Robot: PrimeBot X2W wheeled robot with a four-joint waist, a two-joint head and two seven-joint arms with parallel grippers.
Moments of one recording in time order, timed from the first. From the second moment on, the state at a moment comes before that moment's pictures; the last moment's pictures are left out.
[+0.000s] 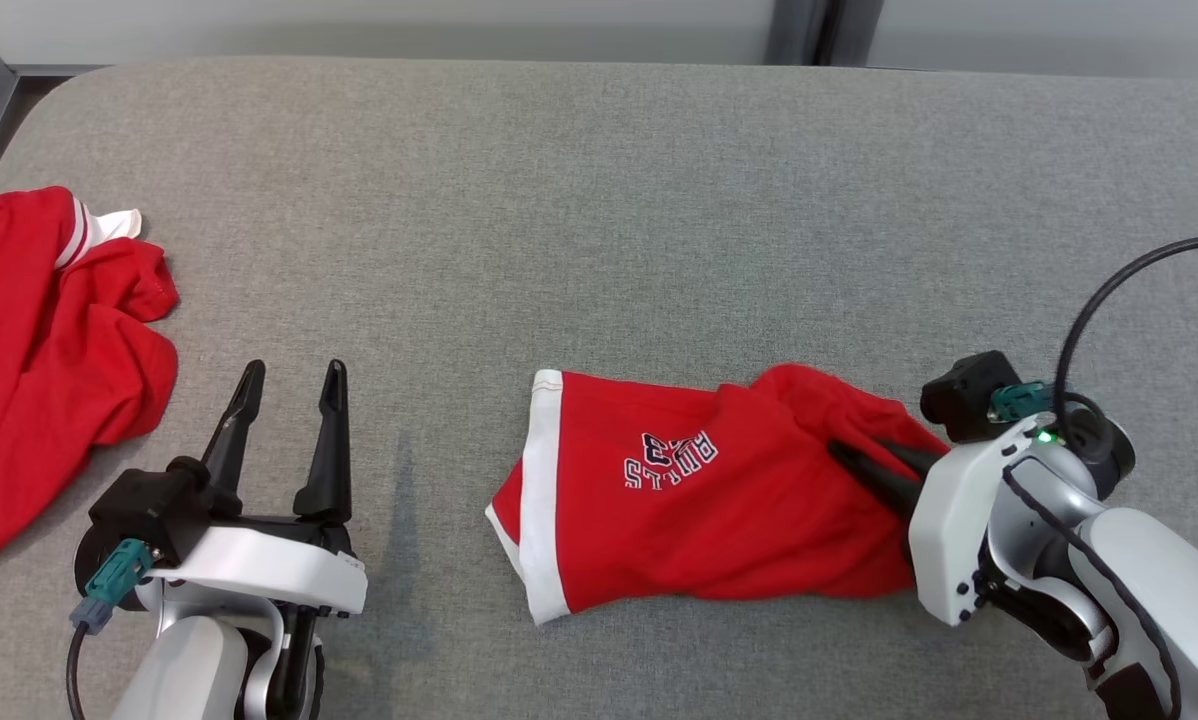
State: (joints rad) left arm -0.21 0.21 -0.23 0.21 -0.47 0.05 -0.26; right arm -0.49 -0.46 0.65 0.21 0.63 0.13 0.38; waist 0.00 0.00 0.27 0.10
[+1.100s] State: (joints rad) left arm -0.20 0.25 -0.22 0.18 -0.46 0.06 -0.25; right arm -0.17 -0.12 0.17 0.38 0.69 0.13 -0.22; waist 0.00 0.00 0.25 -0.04
